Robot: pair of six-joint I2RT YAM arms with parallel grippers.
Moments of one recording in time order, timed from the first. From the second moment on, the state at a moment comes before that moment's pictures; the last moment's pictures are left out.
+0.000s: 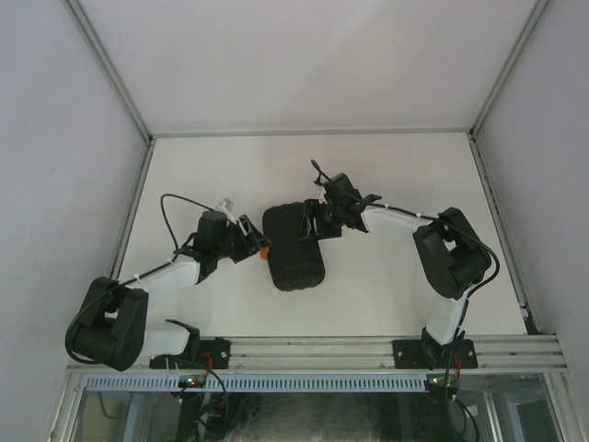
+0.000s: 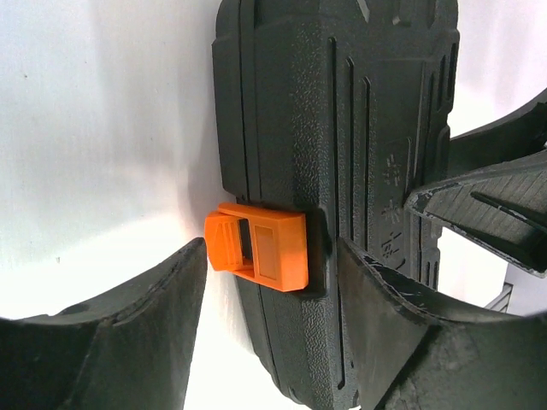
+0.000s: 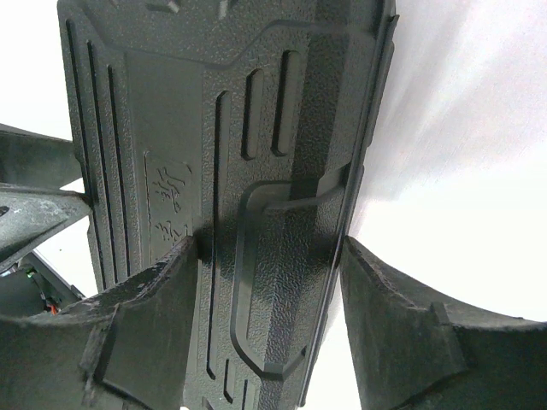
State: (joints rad) left arm -0.35 1.29 0.49 0.11 0.25 -0.80; right arm 0.61 1.83 1.15 -0.26 -0.33 0.52
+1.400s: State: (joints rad) left arm -0.34 1.38 0.49 0.21 0.35 -0.83; right arm 0.61 1.84 1.15 -0.25 -0.33 0.51
